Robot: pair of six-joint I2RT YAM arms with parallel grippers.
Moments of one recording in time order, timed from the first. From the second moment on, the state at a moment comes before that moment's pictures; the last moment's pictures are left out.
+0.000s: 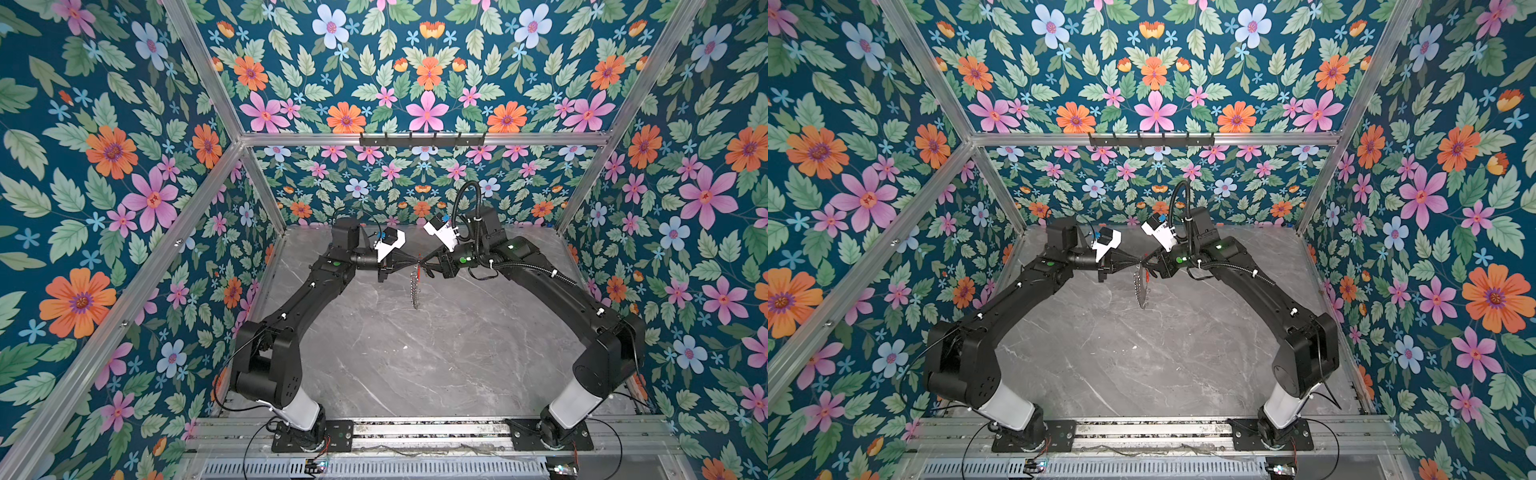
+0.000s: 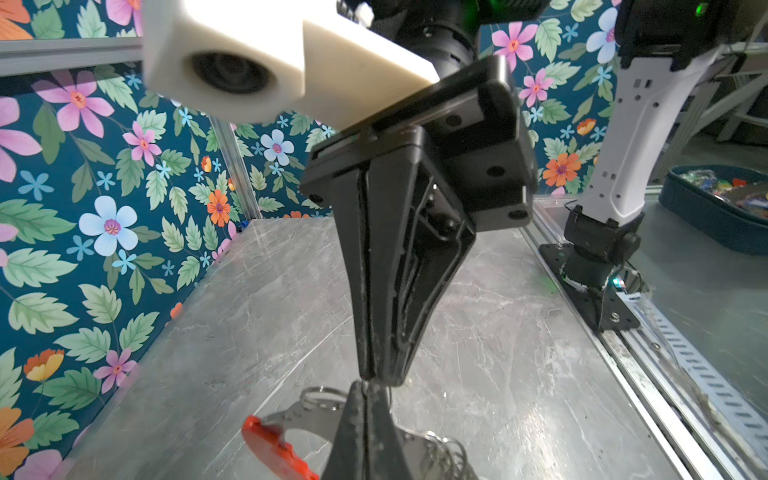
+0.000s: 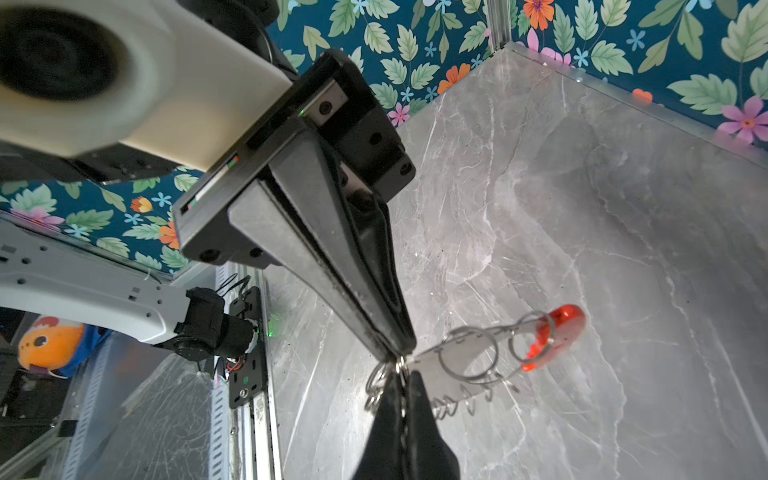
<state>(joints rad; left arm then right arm) -0.34 1.58 1.22 0.06 1.17 0.39 0.50 1.68 1.61 -0.56 -0.73 -0.02</state>
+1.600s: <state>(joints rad) -0.34 1.60 1.22 0.33 1.12 0.05 0.43 1.65 1.60 -0.40 -0.82 0.15</state>
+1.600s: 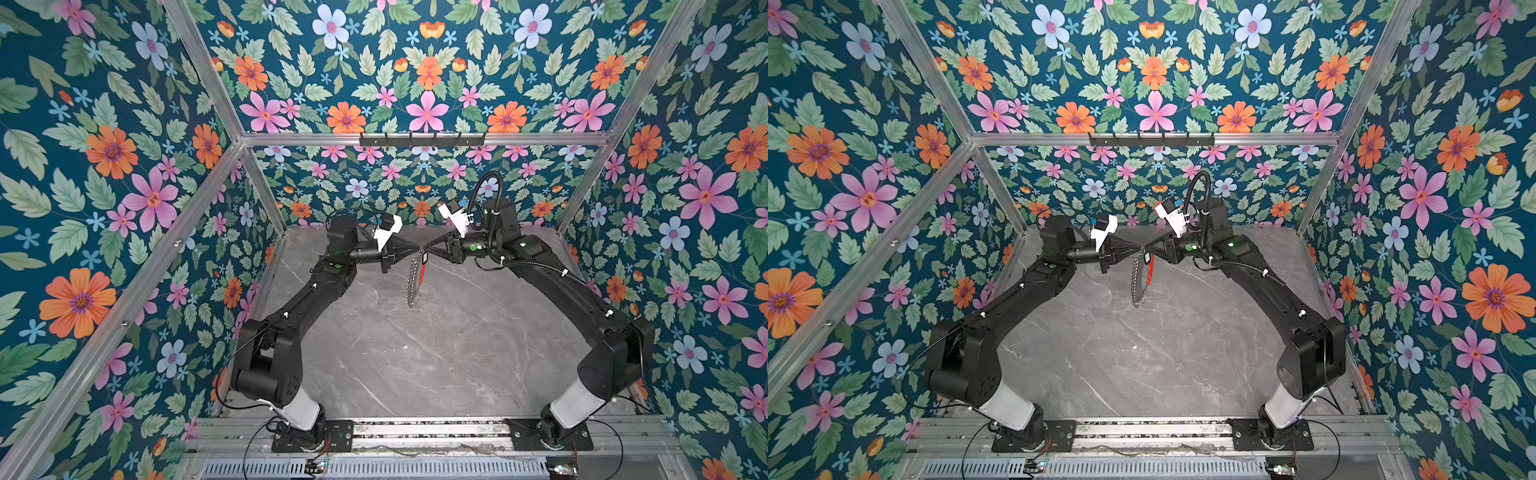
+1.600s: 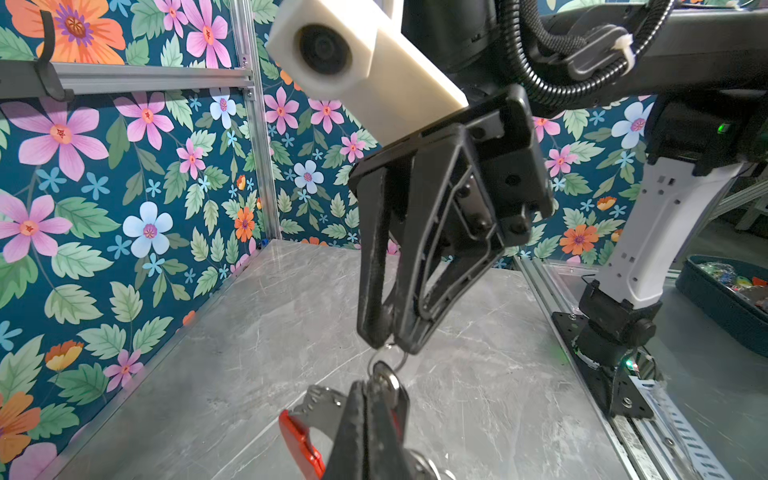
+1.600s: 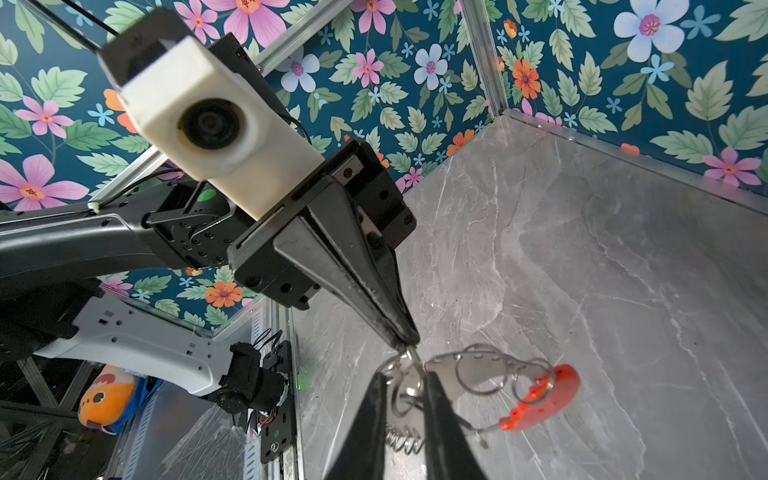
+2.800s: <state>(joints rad) -0.36 1.63 1.00 1.06 0.96 -0.43 0.43 1.74 1.62 -0.35 -0.89 0.27</state>
